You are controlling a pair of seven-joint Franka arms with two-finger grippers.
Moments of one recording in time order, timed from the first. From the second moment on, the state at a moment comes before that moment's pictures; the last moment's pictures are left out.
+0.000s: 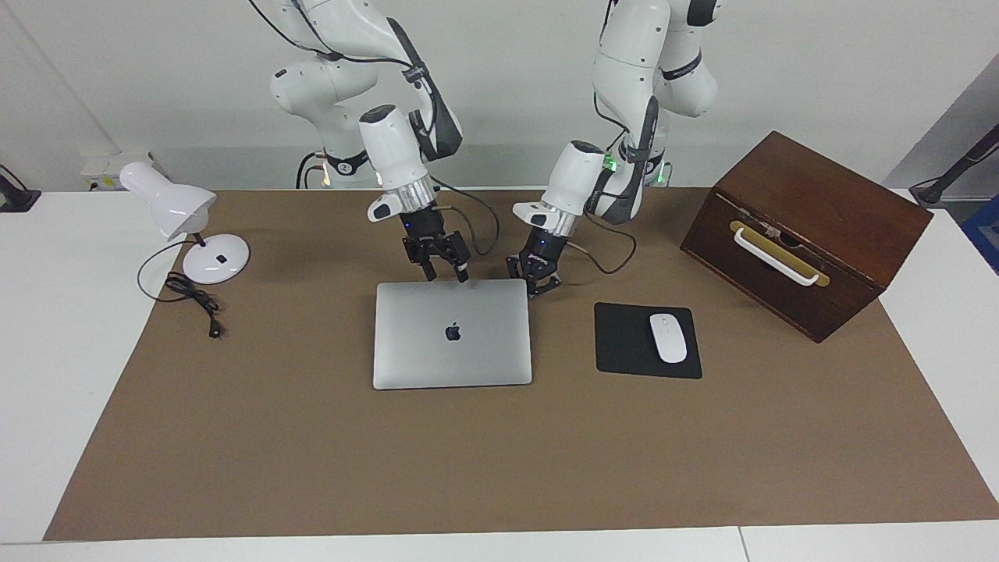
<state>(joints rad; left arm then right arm) -0.78 0.27 0.04 -2.49 -0.08 3.49 -0.06 0.56 -0.03 0.02 -2.57 0.41 3.15 0.76</state>
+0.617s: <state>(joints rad) -0.78 0.27 0.04 -2.49 -0.08 3.49 -0.06 0.56 -0.01 0.02 -2.52 0.41 3.08 0.76</state>
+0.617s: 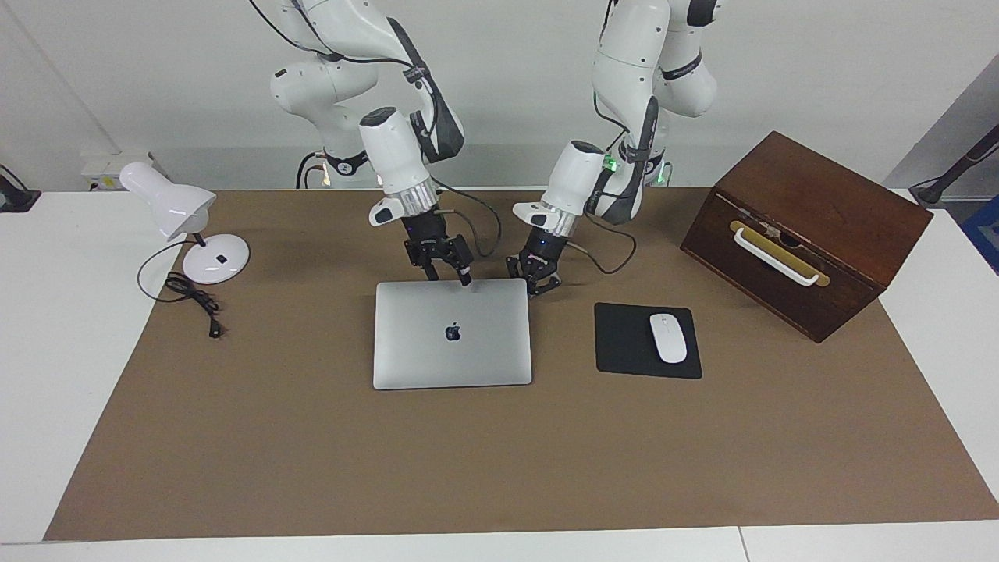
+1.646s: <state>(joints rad) -0.78 0.27 0.04 -2.49 -0.08 3.49 -0.06 0.53 0.01 0.02 -2.41 0.41 2.95 0.73</state>
